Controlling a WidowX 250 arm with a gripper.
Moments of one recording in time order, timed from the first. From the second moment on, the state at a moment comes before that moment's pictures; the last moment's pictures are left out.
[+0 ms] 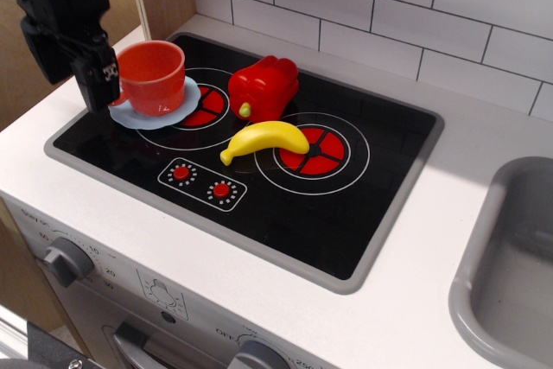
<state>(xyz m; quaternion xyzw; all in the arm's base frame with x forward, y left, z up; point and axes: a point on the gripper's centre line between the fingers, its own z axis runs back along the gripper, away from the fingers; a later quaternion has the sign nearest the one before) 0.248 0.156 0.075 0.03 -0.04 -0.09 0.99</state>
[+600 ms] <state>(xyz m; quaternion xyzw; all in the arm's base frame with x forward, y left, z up) 0.253 0.148 0.055 0.05 -0.06 -0.09 0.99</state>
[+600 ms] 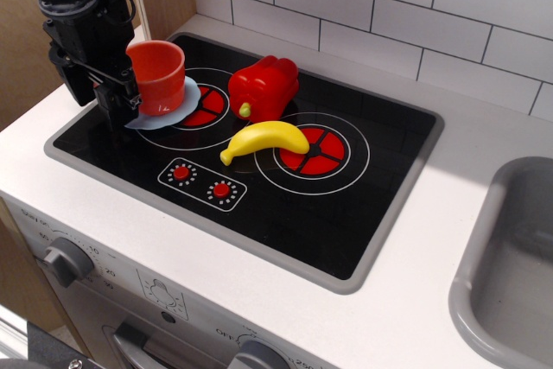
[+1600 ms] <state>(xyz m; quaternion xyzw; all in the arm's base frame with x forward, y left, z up) 0.260 0.118 0.099 0.03 -0.07 -0.09 0.99</state>
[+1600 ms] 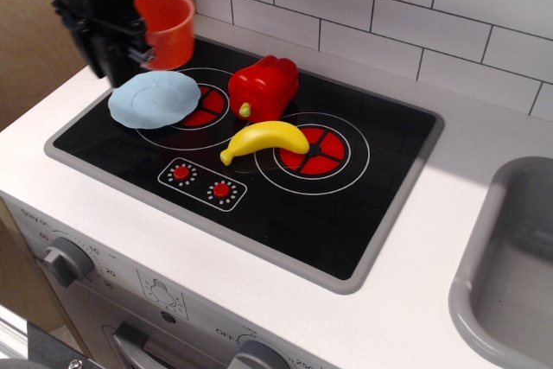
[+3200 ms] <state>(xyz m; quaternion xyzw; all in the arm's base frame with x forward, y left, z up) 0.234 -0.018 0.053 -0.02 -0.11 -0.20 0.97</state>
